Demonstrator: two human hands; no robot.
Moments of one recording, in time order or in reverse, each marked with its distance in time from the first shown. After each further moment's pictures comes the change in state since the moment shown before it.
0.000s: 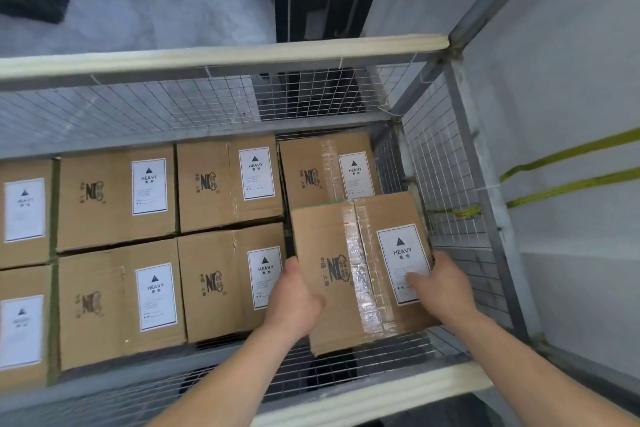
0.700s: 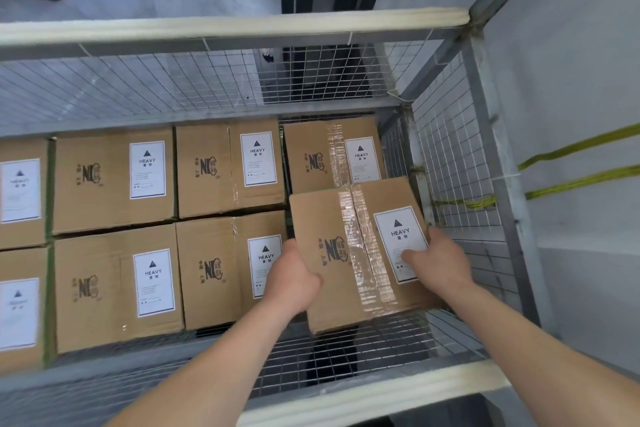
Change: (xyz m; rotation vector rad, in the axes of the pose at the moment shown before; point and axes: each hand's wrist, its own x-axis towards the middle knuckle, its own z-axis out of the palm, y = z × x) left_hand 0.025 -0.004 -0.001 -0.094 -0.002 -0.021; right_hand 0.024 -0.021 0.004 -0.098 -0.046 -0.062
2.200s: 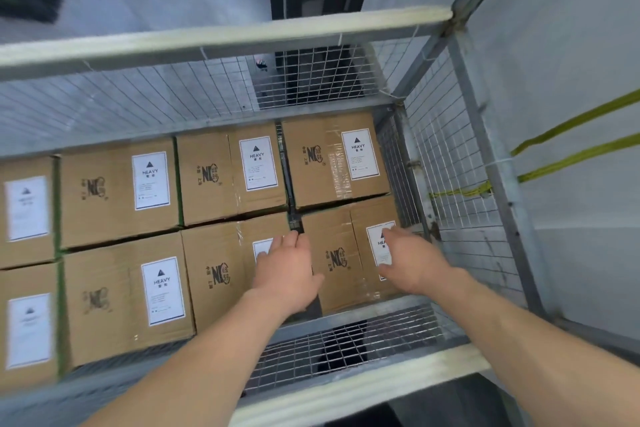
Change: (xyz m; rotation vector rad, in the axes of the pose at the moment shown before) left_hand -0.001 -0.005 -0.019 0.789 0.003 0.299; right_hand -0.011 -0.020 0.025 -0.507 -0.236 -0.352
